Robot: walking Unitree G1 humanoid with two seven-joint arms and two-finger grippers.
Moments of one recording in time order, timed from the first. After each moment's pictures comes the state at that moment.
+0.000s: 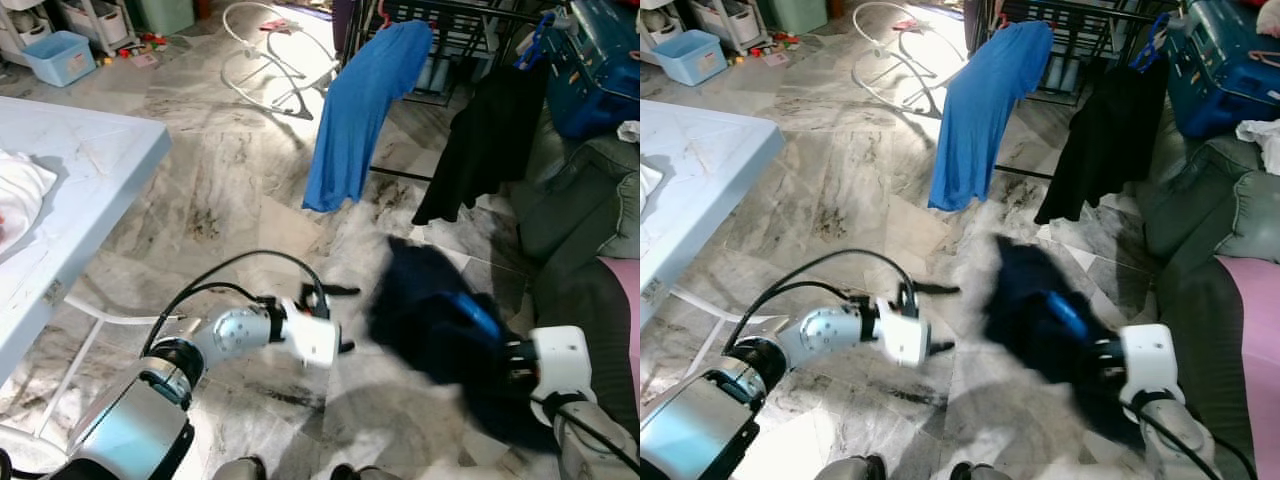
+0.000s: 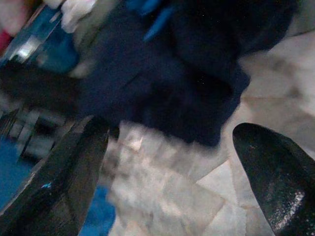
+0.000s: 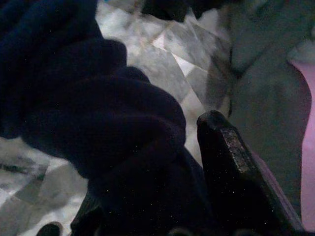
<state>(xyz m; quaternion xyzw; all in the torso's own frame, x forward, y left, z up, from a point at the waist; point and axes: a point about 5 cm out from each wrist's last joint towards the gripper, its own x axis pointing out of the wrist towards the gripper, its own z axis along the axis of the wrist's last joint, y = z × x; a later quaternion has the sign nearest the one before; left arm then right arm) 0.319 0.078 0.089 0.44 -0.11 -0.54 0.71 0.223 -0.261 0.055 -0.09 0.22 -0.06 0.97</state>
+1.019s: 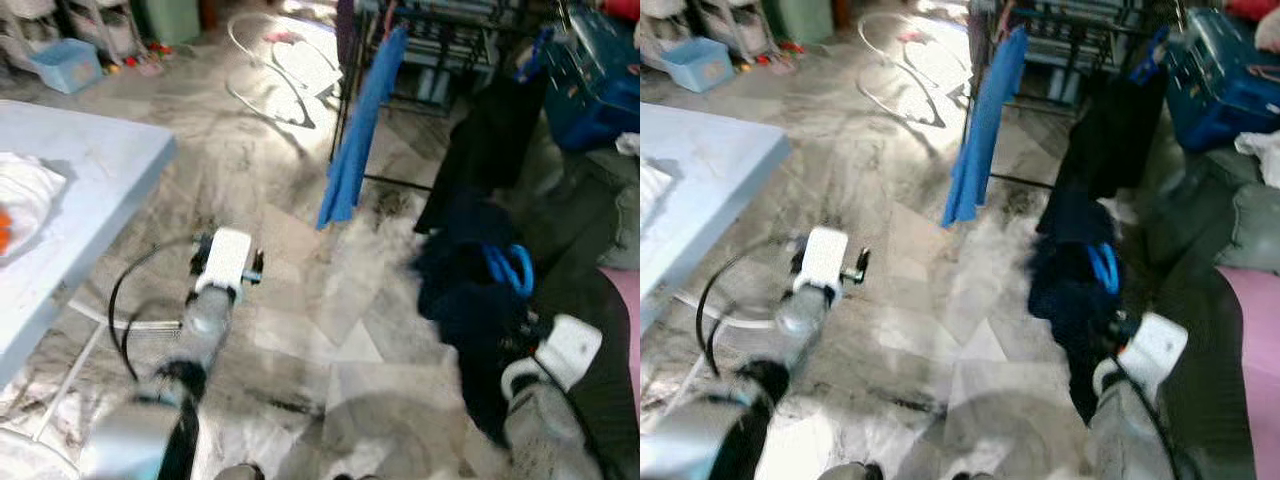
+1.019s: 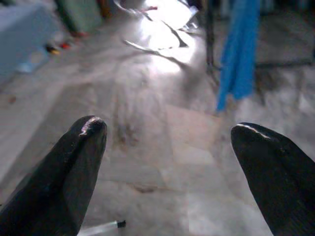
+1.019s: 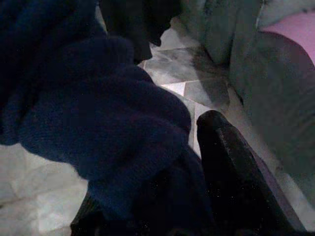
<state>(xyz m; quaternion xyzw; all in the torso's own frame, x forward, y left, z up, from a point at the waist) 0.351 0.153 0.075 0.13 0.05 0.00 0.99 0.237 -0.229 0.054 0.15 0.13 -0.22 0.96</state>
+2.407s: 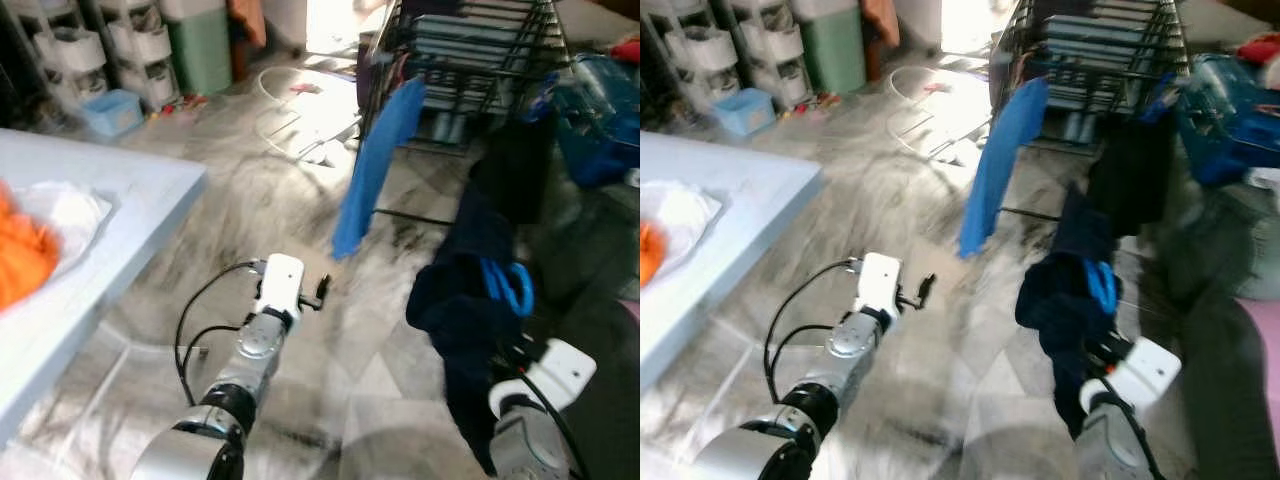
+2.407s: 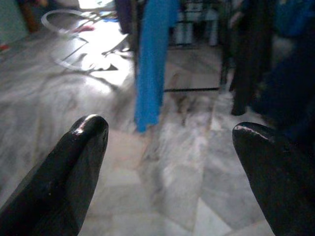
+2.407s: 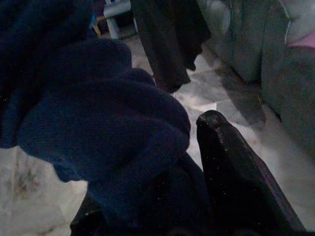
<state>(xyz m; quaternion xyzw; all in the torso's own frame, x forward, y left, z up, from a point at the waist) 0.334 0.072 0.061 0.04 0.08 -0.17 0.98 0.228 -0.204 0.051 0.18 0.09 -0.20 0.96</state>
